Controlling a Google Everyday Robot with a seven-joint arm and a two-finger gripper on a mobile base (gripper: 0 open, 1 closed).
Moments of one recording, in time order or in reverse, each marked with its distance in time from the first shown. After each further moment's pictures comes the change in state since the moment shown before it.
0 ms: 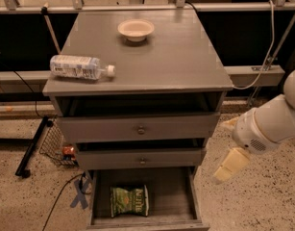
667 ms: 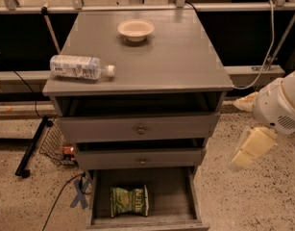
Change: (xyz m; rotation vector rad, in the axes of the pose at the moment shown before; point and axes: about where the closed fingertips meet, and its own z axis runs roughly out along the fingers) arm -0.031 0.009 -0.083 0.038 0.014 -0.066
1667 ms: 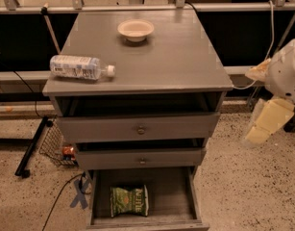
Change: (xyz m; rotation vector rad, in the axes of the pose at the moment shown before) arm -0.026 -0.023 -0.062 0.122 0.101 -0.096
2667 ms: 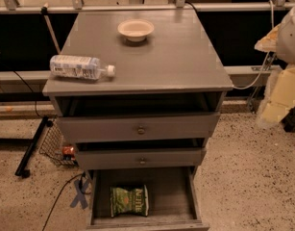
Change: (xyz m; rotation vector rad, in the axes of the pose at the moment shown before) arm -0.019 -0.011 -0.057 0.046 0.123 -0.072
